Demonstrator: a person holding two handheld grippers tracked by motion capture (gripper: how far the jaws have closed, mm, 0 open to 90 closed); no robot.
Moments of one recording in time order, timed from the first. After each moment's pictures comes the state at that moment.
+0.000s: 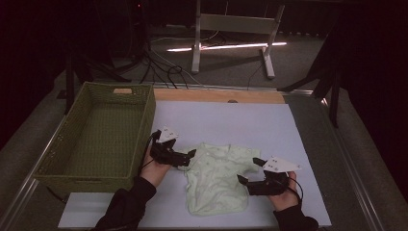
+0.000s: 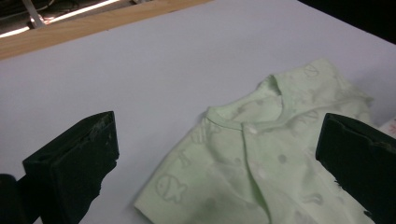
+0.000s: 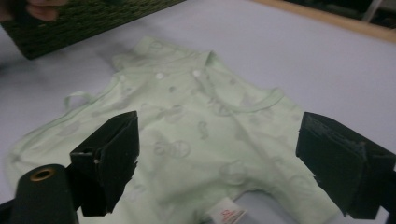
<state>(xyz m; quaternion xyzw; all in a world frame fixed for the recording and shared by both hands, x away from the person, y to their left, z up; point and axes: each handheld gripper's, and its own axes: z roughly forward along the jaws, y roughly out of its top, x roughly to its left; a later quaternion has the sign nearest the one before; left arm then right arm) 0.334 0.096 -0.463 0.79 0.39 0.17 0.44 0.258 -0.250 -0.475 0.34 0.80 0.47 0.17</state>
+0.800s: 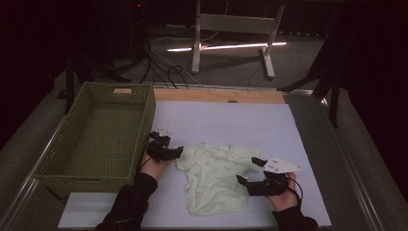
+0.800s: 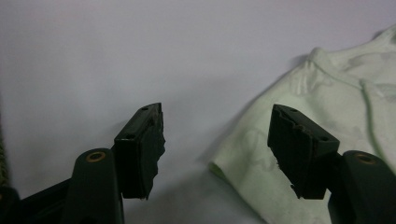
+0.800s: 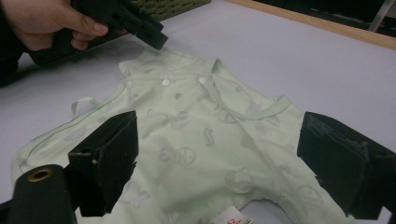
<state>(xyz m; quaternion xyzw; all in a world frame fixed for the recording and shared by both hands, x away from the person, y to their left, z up) 0.365 0.113 -0.510 0.79 0.49 0.14 0.34 0.258 -0.249 -0.477 0.32 0.79 0.49 0.17</state>
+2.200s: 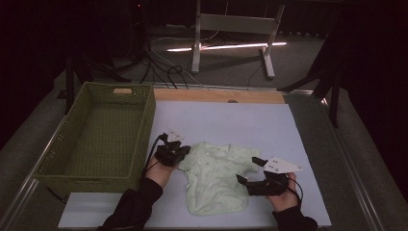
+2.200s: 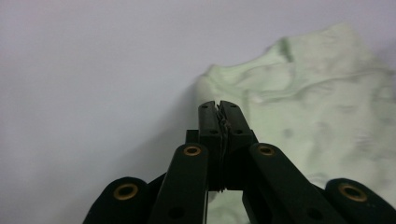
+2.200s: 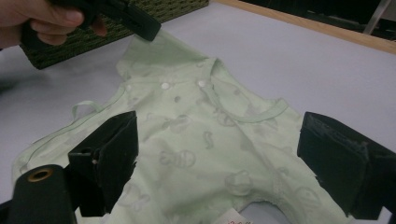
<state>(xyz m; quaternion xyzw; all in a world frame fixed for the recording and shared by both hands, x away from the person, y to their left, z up) 0.332 0.080 -0.472 0.81 0.42 0.11 0.39 0.257 -0.248 -0.475 0.33 0.79 0.49 0.18</state>
